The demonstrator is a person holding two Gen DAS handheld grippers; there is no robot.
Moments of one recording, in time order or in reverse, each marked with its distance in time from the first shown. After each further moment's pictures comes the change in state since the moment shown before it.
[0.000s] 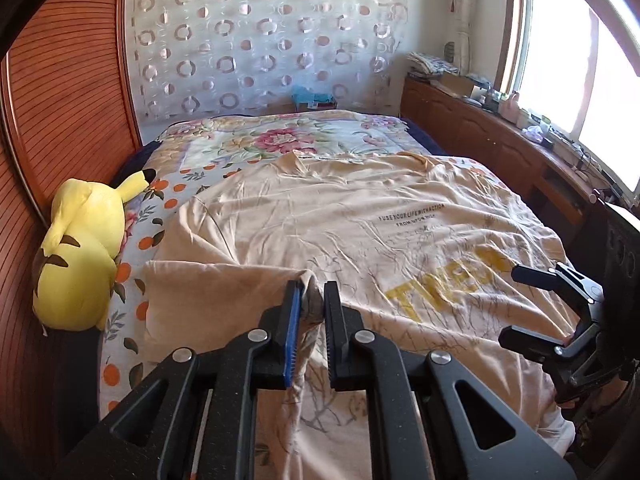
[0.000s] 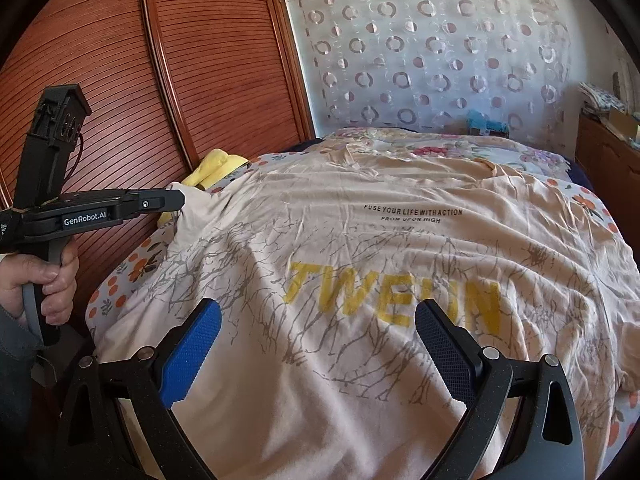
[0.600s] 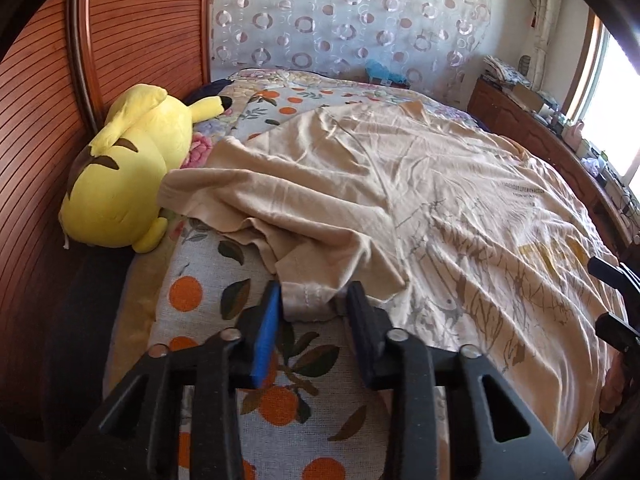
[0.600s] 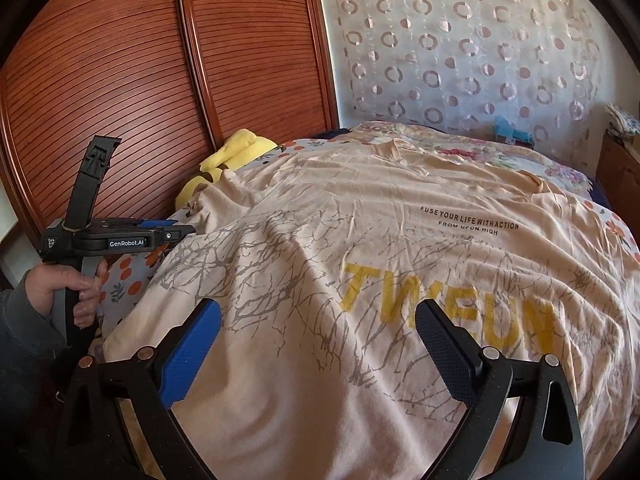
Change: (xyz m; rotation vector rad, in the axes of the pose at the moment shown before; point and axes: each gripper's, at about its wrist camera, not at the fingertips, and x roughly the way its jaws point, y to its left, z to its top) left arm 0.031 0.096 -0.064 -0.217 0.086 0.117; right arm 0.021 0.019 0.005 -0.089 0.039 0.051
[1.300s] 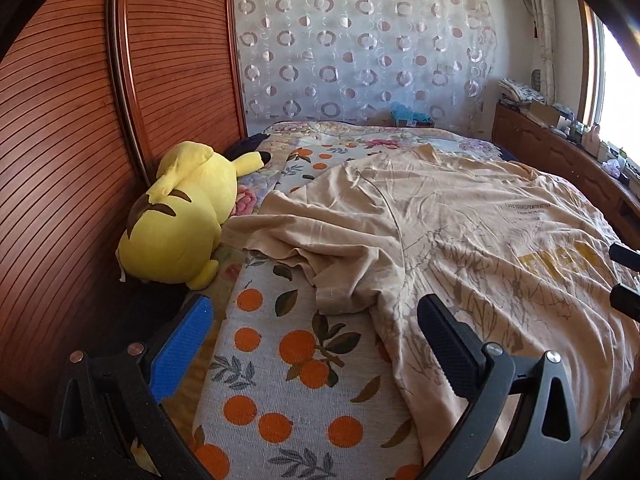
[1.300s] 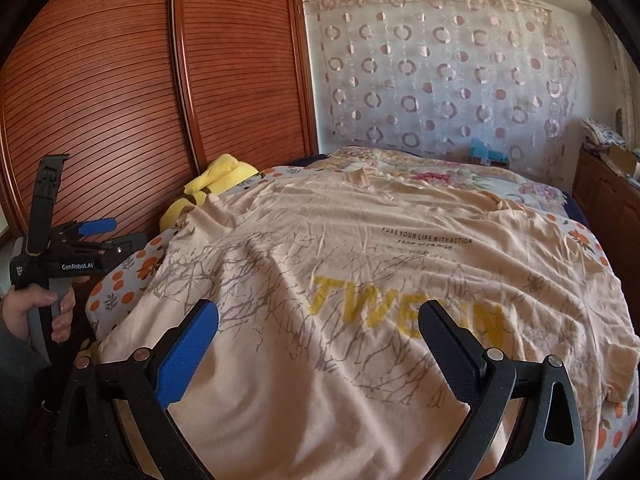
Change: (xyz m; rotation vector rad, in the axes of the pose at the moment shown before) left arm -0.050 -0.010 -0.015 0.050 -0.194 0.171; right arm -0.007 0.011 -0.015 0.001 -0.068 -0.063
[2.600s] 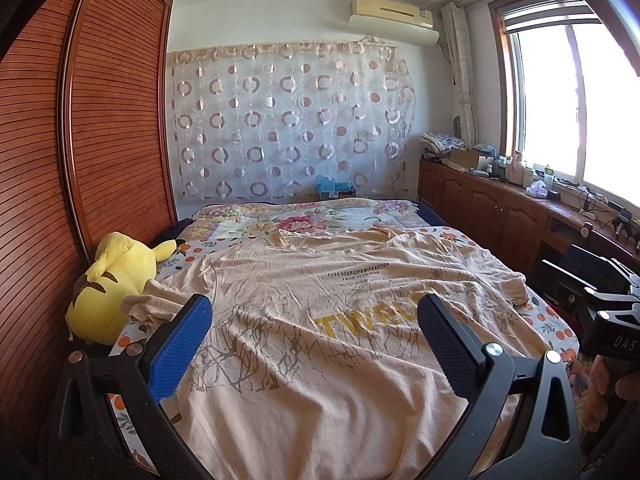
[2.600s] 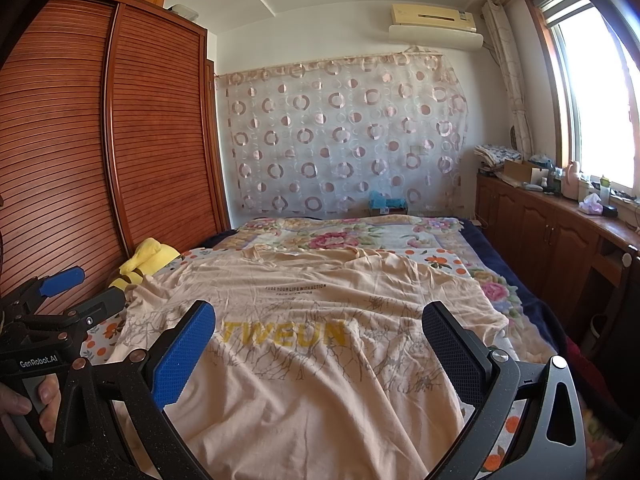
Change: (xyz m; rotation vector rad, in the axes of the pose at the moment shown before) left arm -0.123 -0.164 0.001 0.087 -0.286 -0.186; right arm -0.132 0.006 -0.036 0.132 -0.262 -0.315
